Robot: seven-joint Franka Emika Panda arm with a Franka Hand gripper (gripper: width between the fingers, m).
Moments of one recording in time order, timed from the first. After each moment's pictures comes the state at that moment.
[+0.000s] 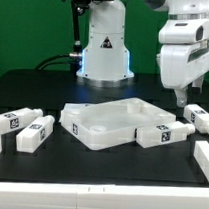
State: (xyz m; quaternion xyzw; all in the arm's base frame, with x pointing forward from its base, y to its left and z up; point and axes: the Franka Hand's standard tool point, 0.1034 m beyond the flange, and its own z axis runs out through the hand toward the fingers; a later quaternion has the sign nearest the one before) arm 0.438 0.146 0.070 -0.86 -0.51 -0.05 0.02
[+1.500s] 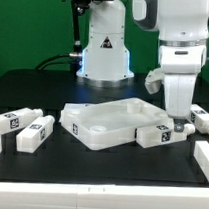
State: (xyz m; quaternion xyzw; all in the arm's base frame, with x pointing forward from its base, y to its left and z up) arm 0.446 0.131 0.030 -0.80 -0.60 -0.03 0.03
